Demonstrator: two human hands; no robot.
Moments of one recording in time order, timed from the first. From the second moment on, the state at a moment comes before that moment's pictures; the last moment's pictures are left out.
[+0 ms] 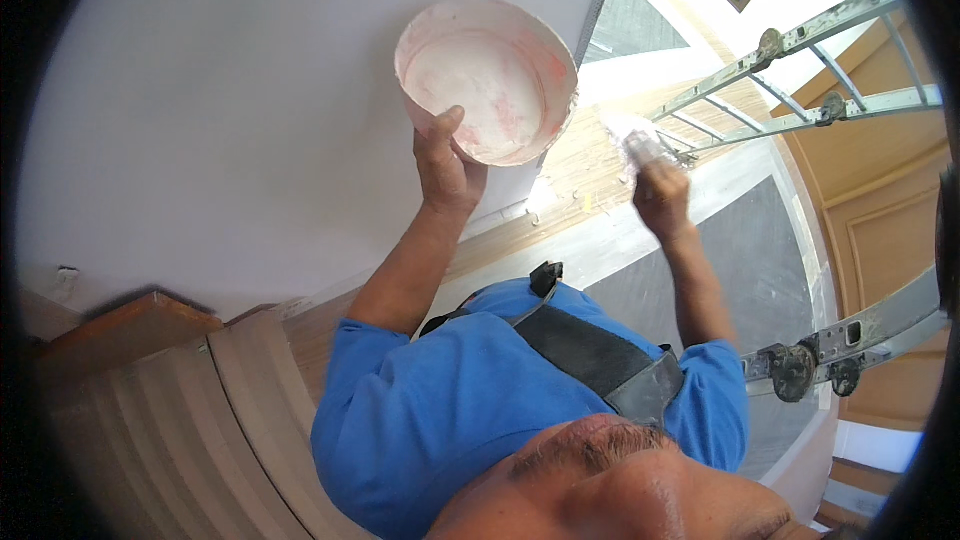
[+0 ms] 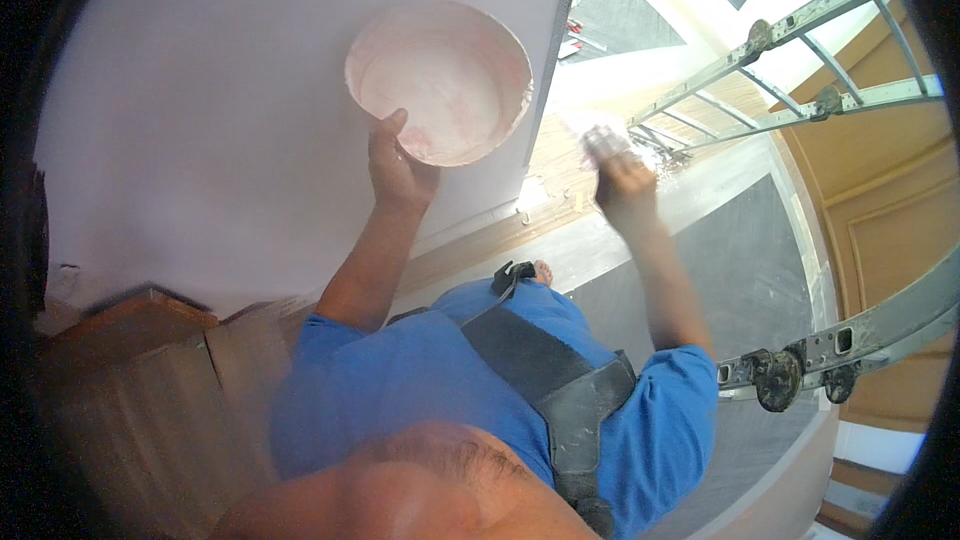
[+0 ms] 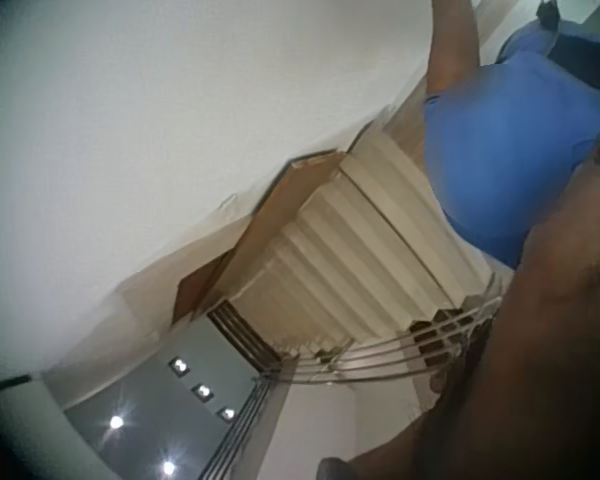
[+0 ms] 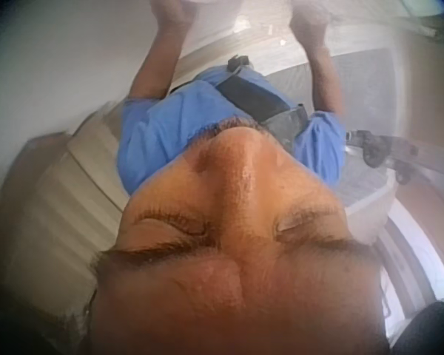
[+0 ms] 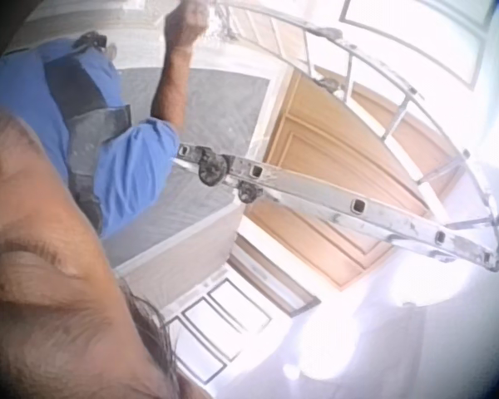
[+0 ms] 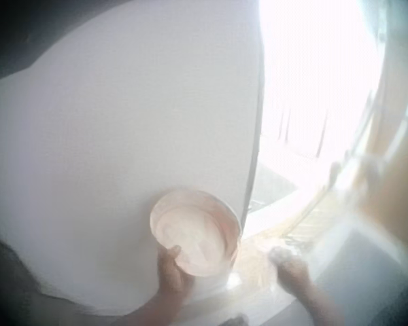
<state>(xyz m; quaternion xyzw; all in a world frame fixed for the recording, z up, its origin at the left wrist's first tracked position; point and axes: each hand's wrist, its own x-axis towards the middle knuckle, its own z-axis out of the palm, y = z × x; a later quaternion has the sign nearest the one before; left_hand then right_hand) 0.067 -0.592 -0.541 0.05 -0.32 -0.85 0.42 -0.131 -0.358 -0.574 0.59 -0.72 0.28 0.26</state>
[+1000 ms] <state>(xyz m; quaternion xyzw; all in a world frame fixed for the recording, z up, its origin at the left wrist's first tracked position) 0.045 -0.563 -0.601 0.02 -0.45 -0.76 0.47 -0.129 -0.448 -0.522 0.41 -0.65 0.60 -0.21</state>
